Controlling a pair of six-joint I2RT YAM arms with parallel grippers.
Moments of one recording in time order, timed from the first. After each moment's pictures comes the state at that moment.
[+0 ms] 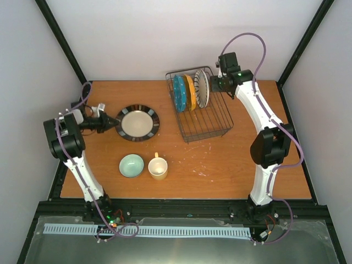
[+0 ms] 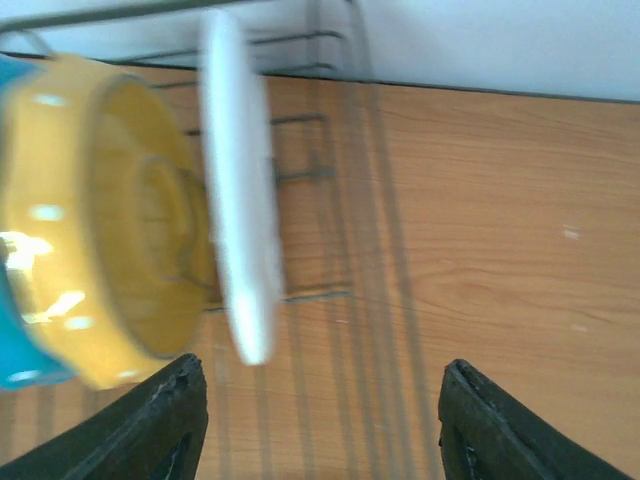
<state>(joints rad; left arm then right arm) 0.39 2.10 1.31 -0.65 1.04 0.04 0.29 1.97 1.99 -0.87 0.16 0.17</state>
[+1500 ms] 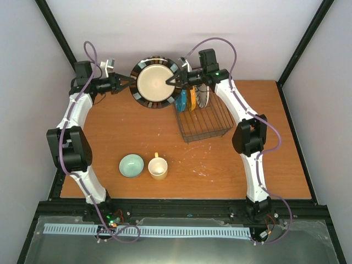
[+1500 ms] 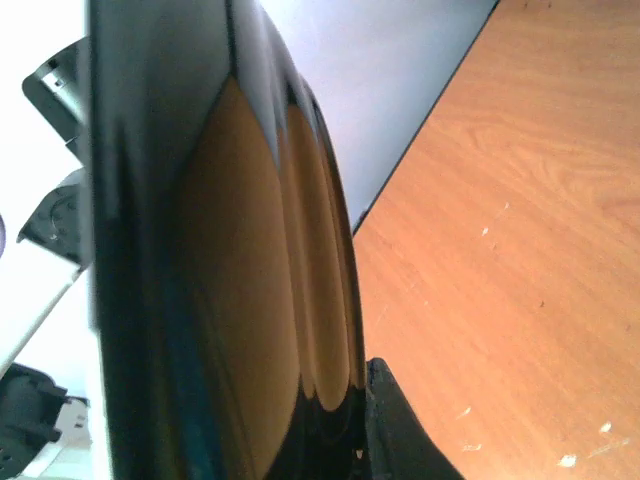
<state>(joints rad) 0.13 1.83 1.57 -0.29 1.27 -0.48 0.41 2.28 2.32 -0.56 -1.17 0.54</state>
